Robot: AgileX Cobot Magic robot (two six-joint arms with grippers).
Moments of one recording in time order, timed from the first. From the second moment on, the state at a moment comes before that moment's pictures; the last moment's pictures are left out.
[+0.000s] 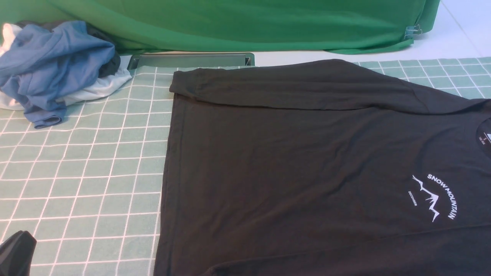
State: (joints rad) right arm 0.02 0.00 0.01 -0.06 0.25 -0.13; left arm 0.00 0.00 0.00 0.03 0.25 -0.24
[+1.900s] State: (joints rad) right arm 0.02 0.44 -0.61 0.44 0.28 -0.35; left arm 0.00 0.69 -0.73 -0.35 0.84 -0.35
